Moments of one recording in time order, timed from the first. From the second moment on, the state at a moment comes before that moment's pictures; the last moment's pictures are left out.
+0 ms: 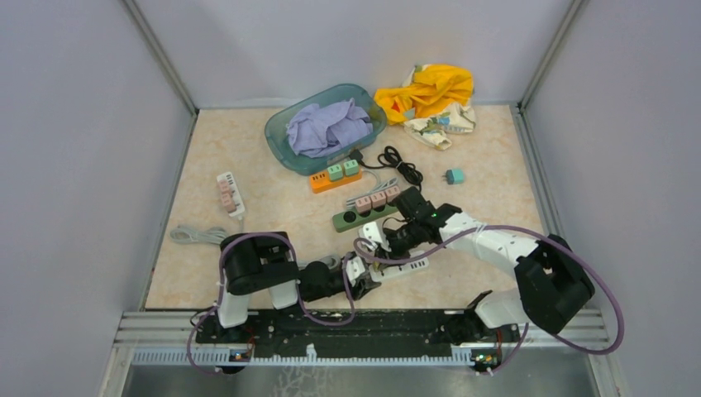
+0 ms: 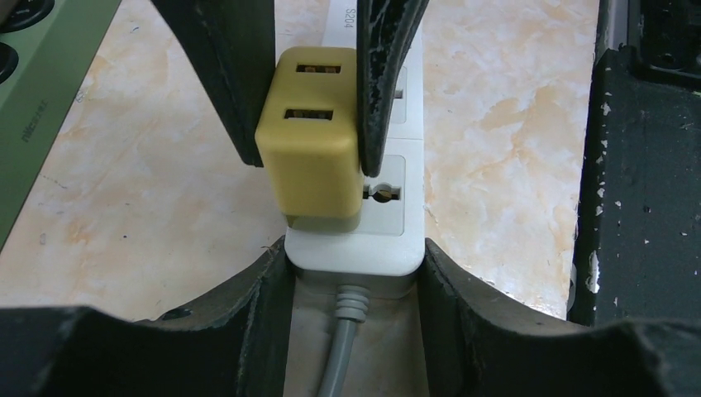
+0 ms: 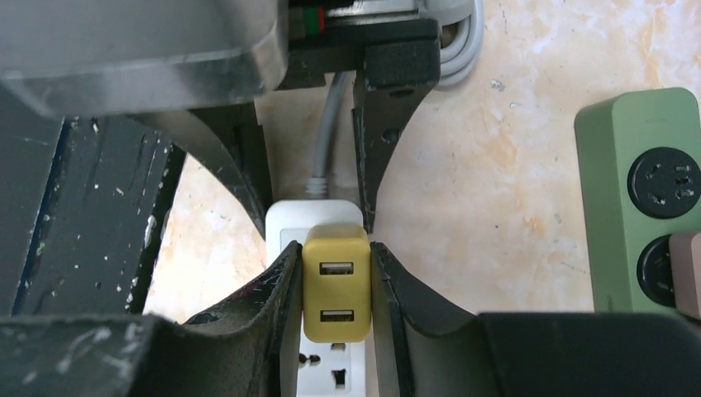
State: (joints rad) left arm -1.21 1.97 0.25 1.52 -0.02 0.01; right arm 0.69 1.34 0.75 -0.51 -0.74 -0.98
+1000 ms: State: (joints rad) left arm -1.19 1.97 0.25 1.52 0.01 -0.04; right arm 0.66 1.33 0.75 -0.53 -0.78 -1.03
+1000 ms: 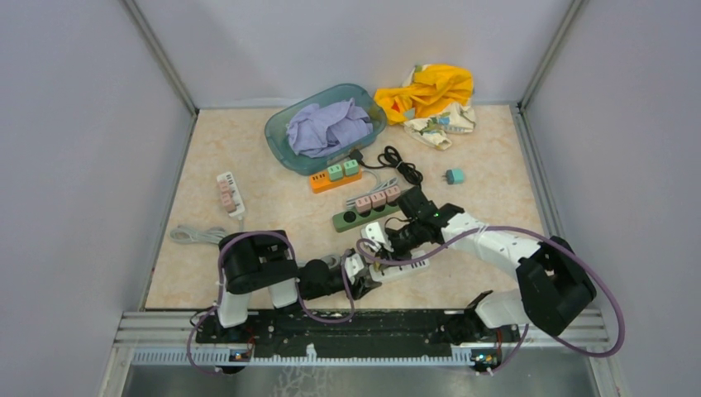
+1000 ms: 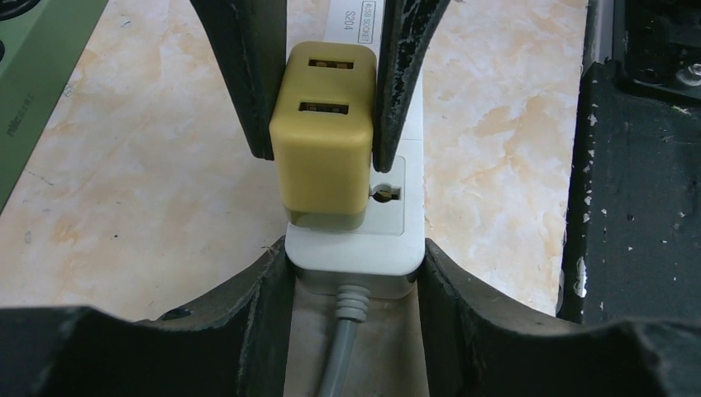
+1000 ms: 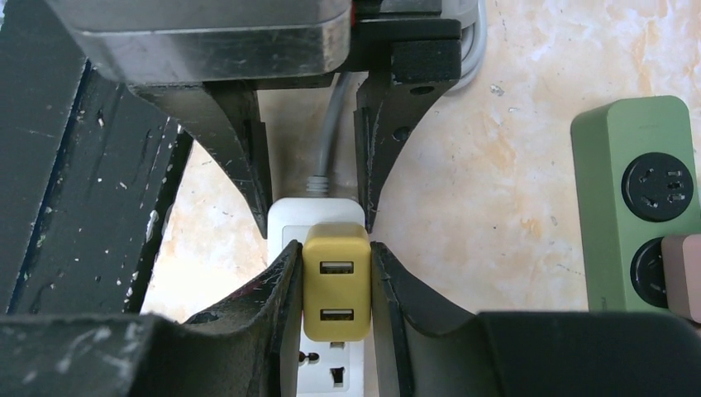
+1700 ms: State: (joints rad) left arm -1.19 1.97 0.26 1.52 0.03 -0.05; right arm 0.68 1.31 0.72 -0.44 -0.77 -0.90
